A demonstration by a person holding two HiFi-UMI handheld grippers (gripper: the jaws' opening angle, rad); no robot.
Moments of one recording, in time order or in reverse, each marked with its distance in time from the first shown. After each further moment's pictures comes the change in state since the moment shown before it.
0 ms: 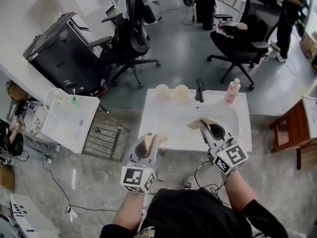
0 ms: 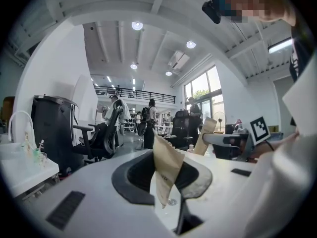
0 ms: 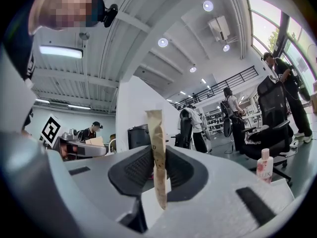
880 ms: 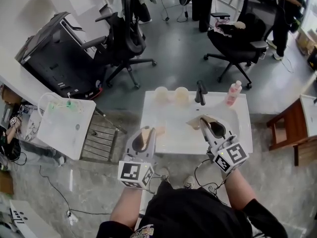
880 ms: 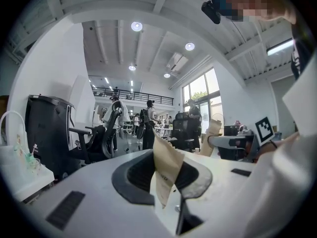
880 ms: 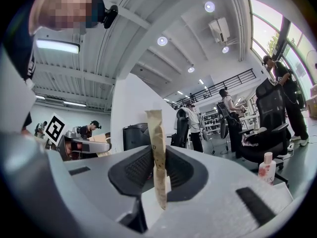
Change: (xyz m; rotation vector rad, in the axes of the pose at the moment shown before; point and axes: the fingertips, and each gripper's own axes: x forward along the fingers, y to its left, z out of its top) left arm 0.039 0.046 0.017 0.011 -0.029 -0.030; right arm 0.039 -0.010 0.003 -0.017 0.012 -0.048
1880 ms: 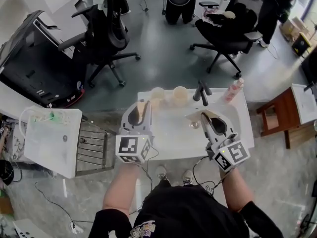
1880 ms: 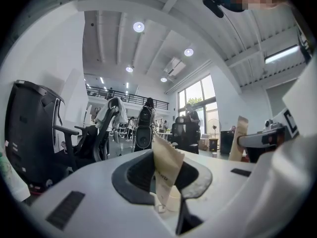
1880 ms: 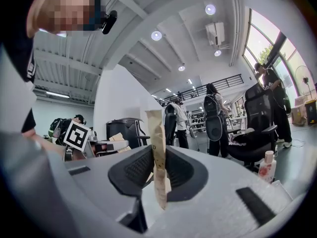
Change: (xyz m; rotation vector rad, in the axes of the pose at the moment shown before) left arm 0.128 0.115 -0.011 -0.027 -0.059 -0.101; right arm 0.079 -0.005 -0.018 -0.018 0.049 -0.188
